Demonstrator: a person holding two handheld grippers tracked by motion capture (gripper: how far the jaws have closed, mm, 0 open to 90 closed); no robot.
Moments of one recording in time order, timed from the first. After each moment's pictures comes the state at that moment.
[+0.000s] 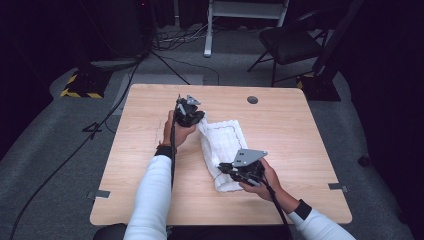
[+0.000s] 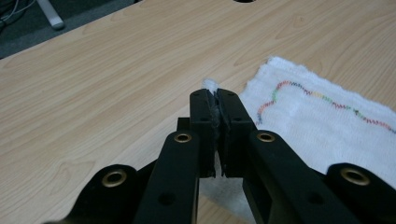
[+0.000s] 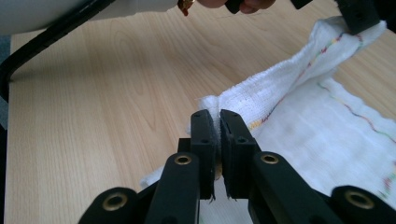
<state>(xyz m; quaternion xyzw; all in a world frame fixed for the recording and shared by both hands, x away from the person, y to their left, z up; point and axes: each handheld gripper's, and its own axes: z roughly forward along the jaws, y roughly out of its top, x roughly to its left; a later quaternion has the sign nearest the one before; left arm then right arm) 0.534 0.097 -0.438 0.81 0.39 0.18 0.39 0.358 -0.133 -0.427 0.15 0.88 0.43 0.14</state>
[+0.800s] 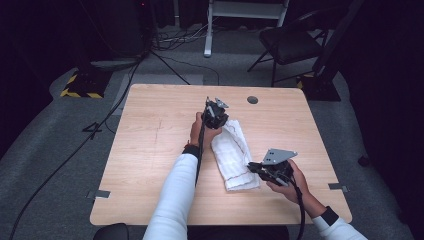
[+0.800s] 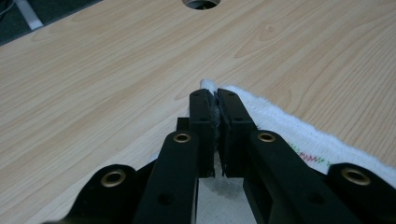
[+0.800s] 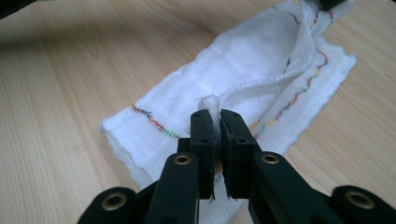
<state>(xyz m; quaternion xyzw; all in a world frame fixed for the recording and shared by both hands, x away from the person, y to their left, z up) 0.547 0.012 -0.460 0.83 0.37 0.17 0.38 0.365 -0.211 -0.441 0.22 0.88 0.39 0.16</state>
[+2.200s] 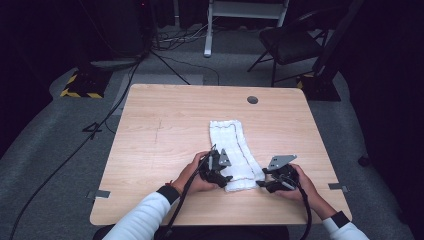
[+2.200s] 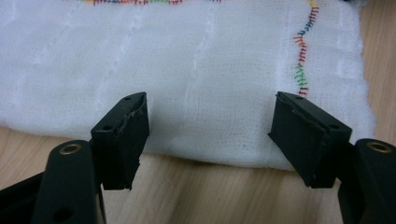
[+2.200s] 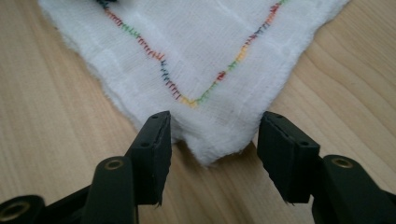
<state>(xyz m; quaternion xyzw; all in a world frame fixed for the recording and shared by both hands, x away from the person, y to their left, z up) 0.389 0.026 -0.487 0.92 0.19 0.11 0.32 0.373 -0.241 -0.483 0.24 0.92 0.30 0.11</state>
